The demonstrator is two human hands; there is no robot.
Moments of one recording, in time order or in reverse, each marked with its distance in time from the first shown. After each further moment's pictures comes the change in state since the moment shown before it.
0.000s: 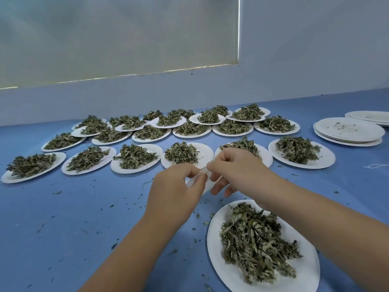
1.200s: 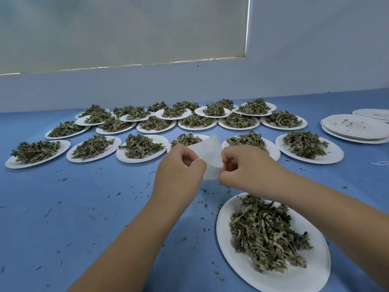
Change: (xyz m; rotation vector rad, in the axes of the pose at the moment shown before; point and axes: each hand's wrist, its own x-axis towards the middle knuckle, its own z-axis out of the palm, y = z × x) left_hand 0.006 0.001 -0.007 -0.264 -0.005 -0.407; right_hand -0.003 -0.001 0.003 -0.525 -0.033 -0.181
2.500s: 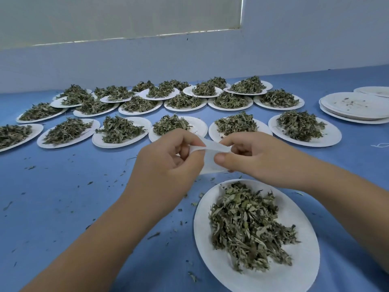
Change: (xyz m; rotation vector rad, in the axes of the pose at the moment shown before) left_hand -0.017 0.009 0.009 -0.077 -0.153 0.283; right_hand -0.012 0.044 -0.026 0.141 -0.154 -0.030
